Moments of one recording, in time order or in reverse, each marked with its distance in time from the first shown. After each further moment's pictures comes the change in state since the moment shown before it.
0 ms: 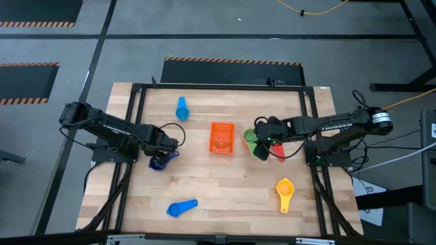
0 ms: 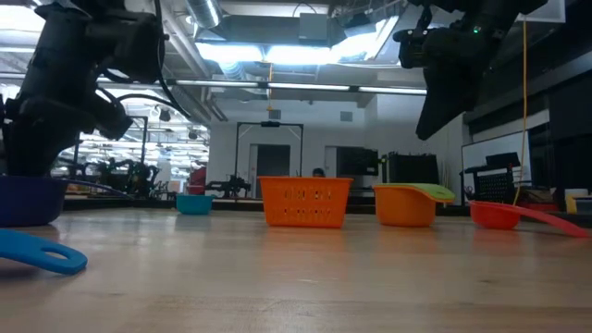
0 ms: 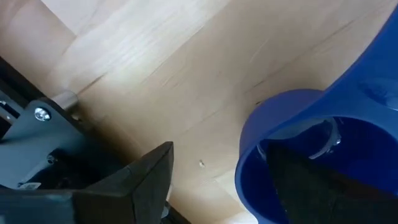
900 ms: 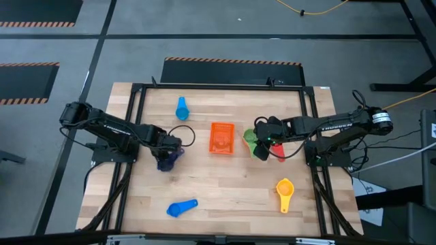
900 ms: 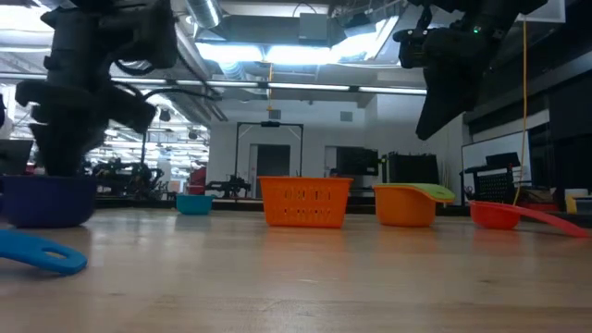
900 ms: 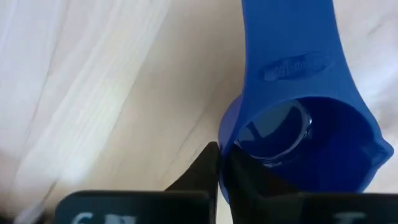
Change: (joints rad) left arm 0.000 0.004 0.000 0.222 -0.009 0.369; right arm 0.000 0.000 0.000 0.000 0.000 -0.003
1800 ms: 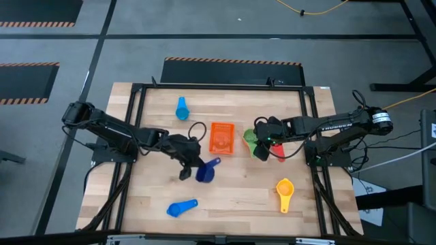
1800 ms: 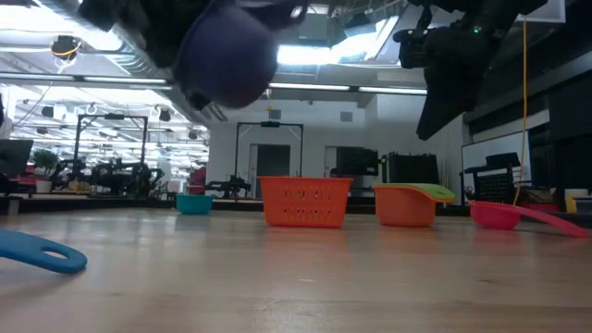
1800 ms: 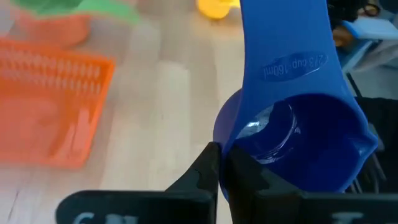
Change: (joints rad) left arm -0.083 0.039 0.065 0.889 0.044 0.318; right arm 0.000 0.000 0.000 0.000 -0.015 0.002
